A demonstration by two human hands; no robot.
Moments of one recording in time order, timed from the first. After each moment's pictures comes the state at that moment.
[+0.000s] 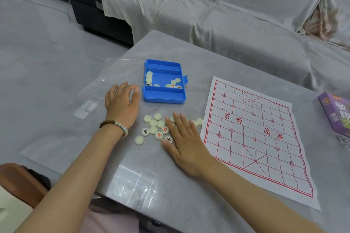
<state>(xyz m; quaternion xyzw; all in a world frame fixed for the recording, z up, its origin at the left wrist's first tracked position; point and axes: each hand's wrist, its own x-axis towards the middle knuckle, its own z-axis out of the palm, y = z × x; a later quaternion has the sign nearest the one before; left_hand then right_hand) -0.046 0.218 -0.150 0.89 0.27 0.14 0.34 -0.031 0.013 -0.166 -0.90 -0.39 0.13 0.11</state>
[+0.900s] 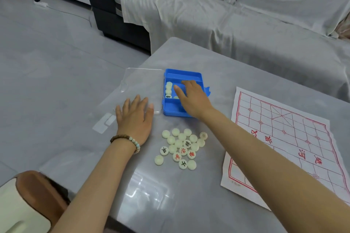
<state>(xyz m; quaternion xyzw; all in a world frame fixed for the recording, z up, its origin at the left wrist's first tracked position) -0.042 0.242 -0.163 0.93 0.28 0.03 0.25 0.100 0.125 -0.141 -0.92 -0.30 0.08 0.23</state>
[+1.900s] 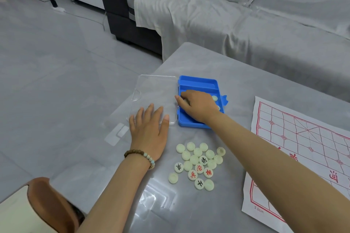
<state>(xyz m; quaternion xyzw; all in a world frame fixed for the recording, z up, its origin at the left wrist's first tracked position) -0.038 0.240 -0.163 0.93 0.28 0.03 0.25 0.125 0.158 -0.157 -0.89 -0.43 0.01 0.13</state>
